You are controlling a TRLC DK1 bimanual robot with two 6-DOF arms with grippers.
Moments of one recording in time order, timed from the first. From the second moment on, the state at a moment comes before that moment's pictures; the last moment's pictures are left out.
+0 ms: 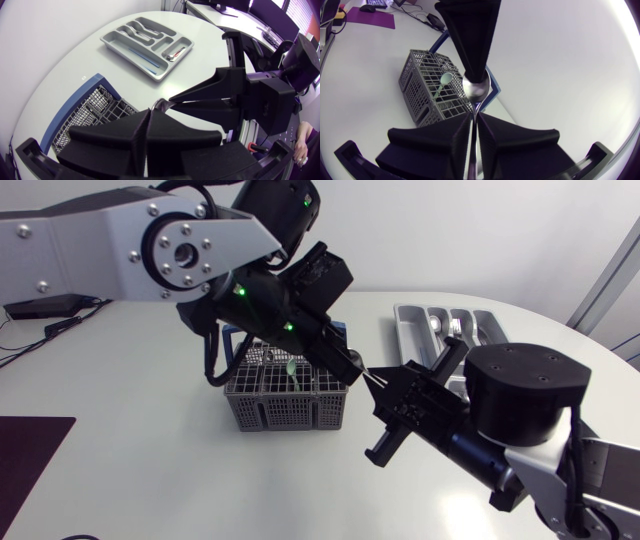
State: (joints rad) left arm -0.75 1.64 1.42 -0.61 0.19 0.17; right arm 0.78 1.13 0.47 0.36 0.27 -0.64
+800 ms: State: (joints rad) left arm -0.56 1.64 1.57 -0.65 0.15 0.14; right arm 0.44 1.00 0.47 0.10 -0.18 -0.64
